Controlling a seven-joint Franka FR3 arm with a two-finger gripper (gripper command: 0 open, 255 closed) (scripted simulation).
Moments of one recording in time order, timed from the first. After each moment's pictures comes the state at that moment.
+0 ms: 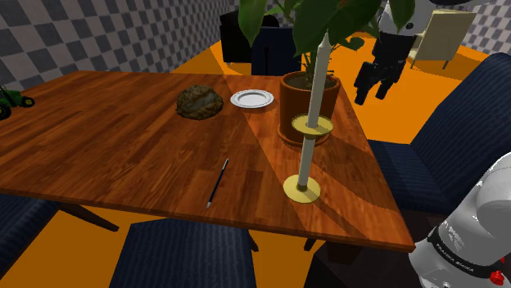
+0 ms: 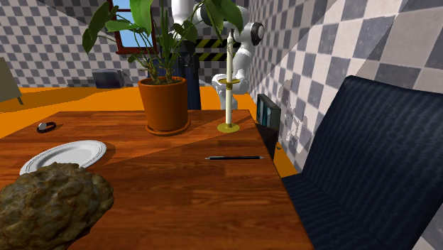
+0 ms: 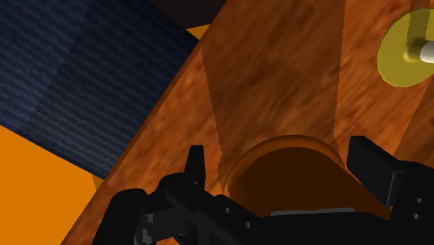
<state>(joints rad) 0.00 -0.77 -0.02 -2.40 0.08 1.68 0.11</state>
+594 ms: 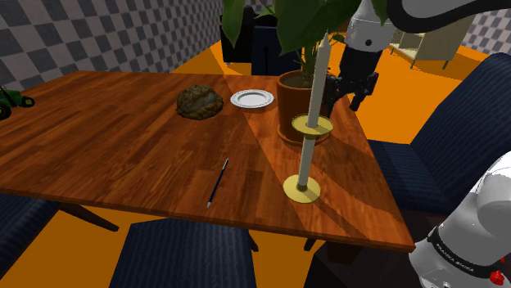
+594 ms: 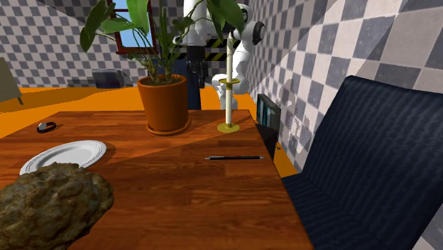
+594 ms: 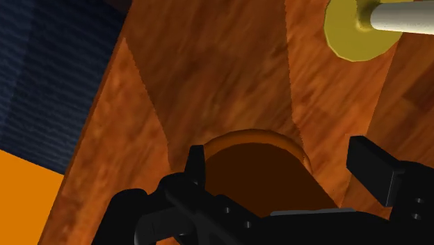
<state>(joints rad) 0.01 -0.69 0.18 -2.40 0.14 1.81 0.38</state>
